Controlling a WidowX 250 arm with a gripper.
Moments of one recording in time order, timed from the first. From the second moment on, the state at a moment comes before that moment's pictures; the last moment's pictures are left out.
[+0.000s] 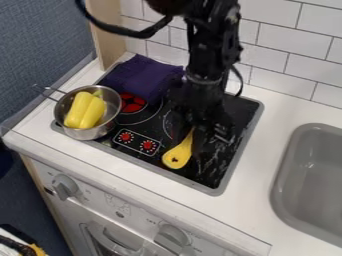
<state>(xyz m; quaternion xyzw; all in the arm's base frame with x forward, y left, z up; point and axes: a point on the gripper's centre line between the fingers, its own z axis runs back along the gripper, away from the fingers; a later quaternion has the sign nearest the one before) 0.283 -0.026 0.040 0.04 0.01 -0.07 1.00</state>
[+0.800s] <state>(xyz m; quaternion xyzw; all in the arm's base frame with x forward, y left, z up) 0.260 -0.021 0.034 0.04 0.01 -0.05 1.00</state>
